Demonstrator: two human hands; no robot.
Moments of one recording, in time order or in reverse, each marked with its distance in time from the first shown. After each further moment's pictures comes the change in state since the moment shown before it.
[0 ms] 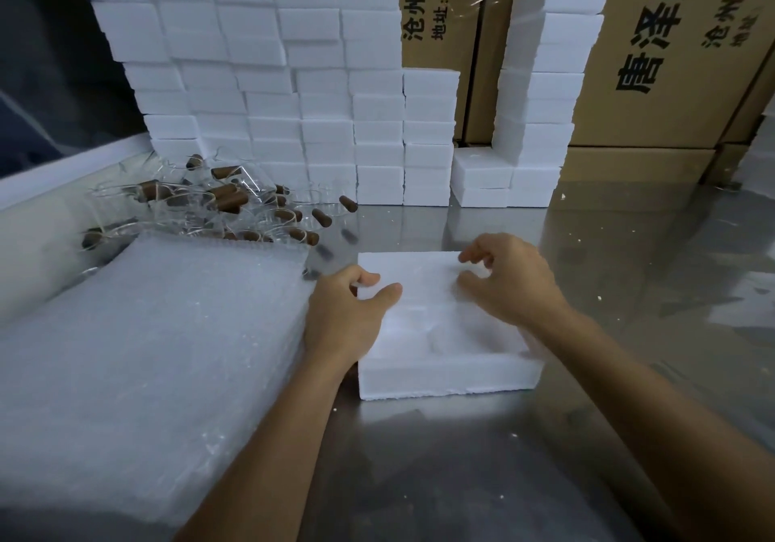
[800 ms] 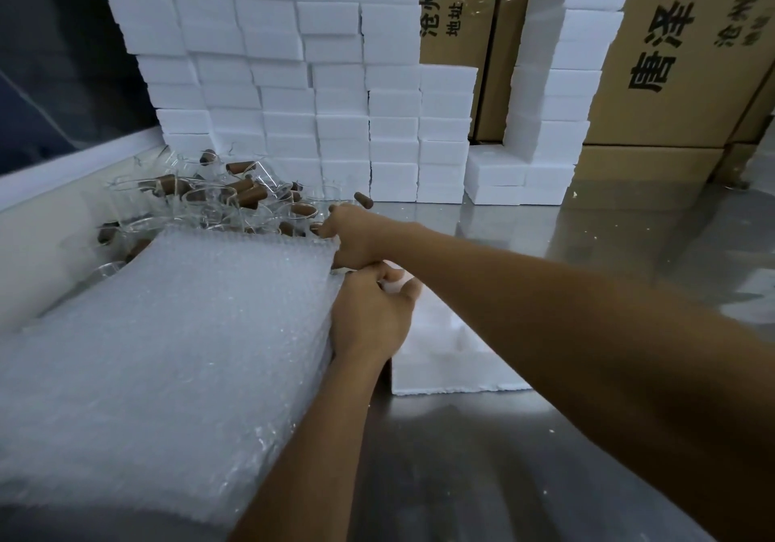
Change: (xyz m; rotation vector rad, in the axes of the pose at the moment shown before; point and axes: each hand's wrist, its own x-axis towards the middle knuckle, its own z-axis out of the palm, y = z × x) left_hand -0.002 0.005 0.001 0.062 0.049 0.039; right_hand 0.083 -0.148 0.086 -0.374 -0.490 -0.577
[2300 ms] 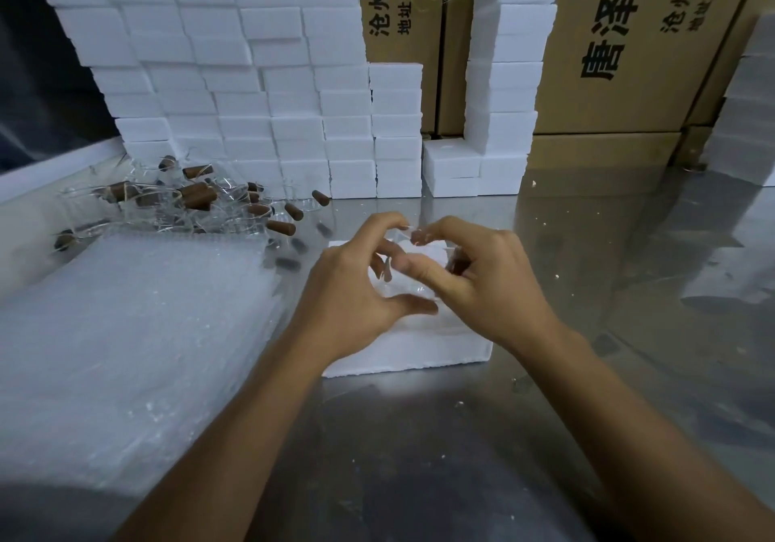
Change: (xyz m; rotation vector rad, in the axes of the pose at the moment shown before) left_hand -0.038 0.051 -0.002 0.089 -0.192 0.657; right_hand -0.221 0.049 0.014 0.470 0.868 0.124
